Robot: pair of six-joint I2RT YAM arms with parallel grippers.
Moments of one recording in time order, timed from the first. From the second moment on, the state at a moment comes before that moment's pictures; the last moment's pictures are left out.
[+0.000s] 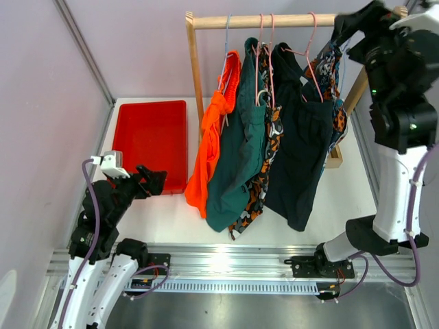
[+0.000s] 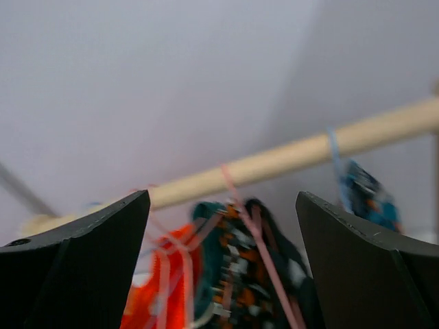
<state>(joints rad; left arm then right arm) -0.22 0.39 0.73 -0.57 0.06 -0.44 0.22 1.53 2.47 -0.64 0.16 0.40</state>
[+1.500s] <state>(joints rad) -0.23 0.43 0.73 -0.58 0.04 -0.44 -0.01 1.57 1.96 -0.60 0.11 0.31</state>
